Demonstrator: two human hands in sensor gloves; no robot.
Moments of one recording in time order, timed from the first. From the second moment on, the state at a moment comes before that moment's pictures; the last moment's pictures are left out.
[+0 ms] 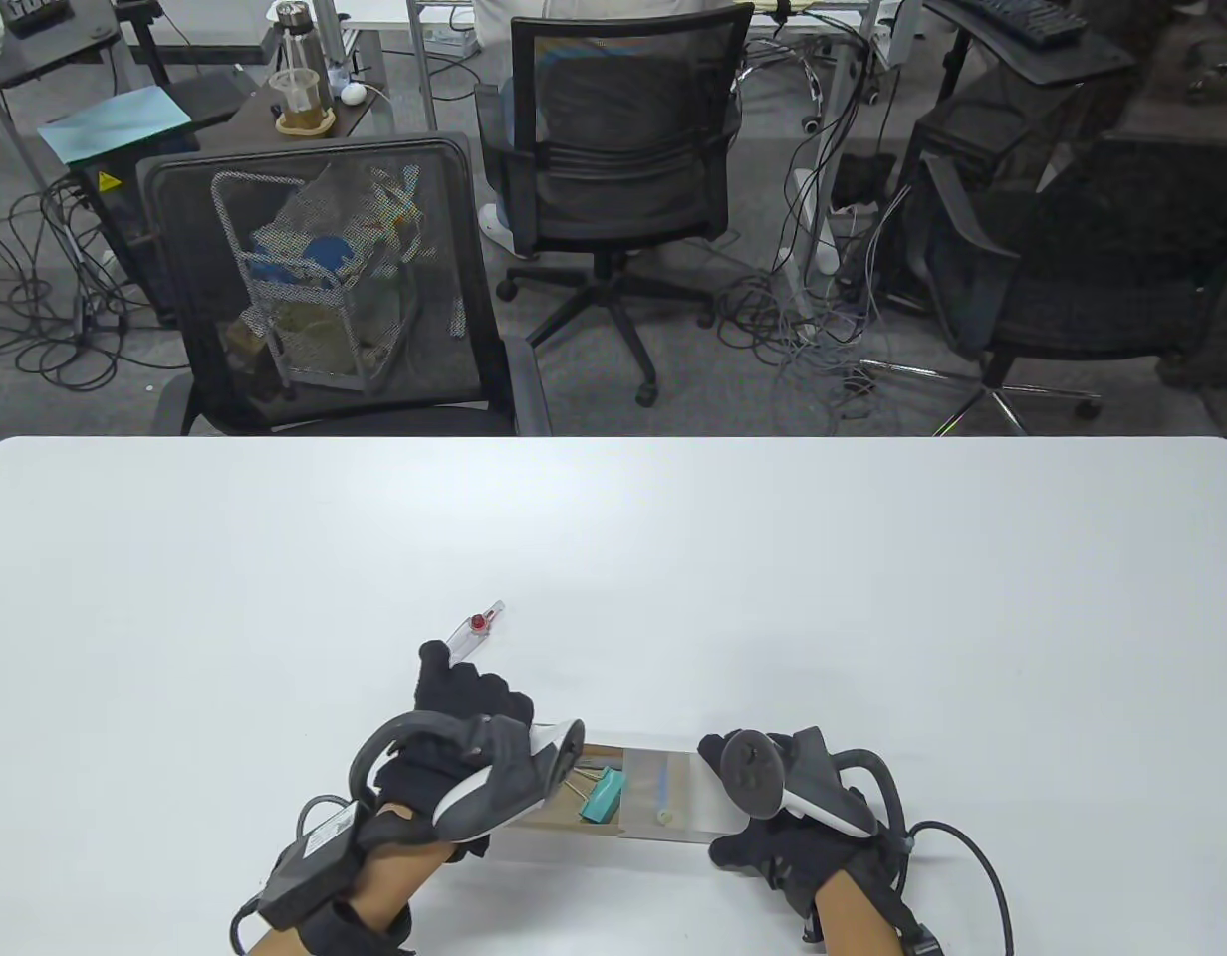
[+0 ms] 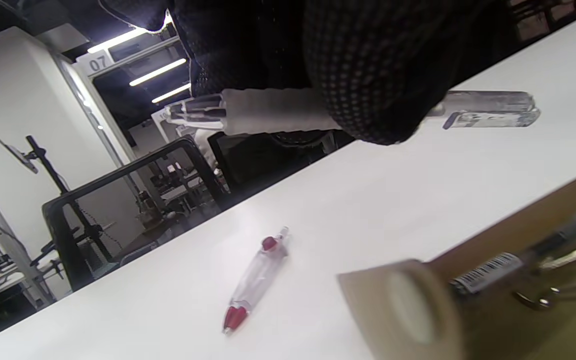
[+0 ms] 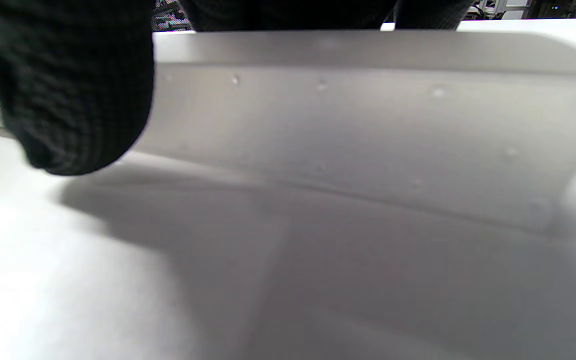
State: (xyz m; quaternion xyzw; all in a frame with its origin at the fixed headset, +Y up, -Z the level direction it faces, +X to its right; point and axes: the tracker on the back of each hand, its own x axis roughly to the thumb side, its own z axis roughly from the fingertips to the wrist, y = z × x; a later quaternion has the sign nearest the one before) left_hand -0.103 -0.683 -0.294 0.05 -0.10 -0.23 0.97; right_hand 0.135 -0.761 -0.294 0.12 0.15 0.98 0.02
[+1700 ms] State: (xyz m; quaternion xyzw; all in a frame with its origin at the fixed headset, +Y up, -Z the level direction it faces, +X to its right) left_hand -0.226 -0.730 -0.417 -0.16 0.16 0.11 0.97; right_hand 0.137 -0.762 -0.295 0.12 0.15 0.98 0.02
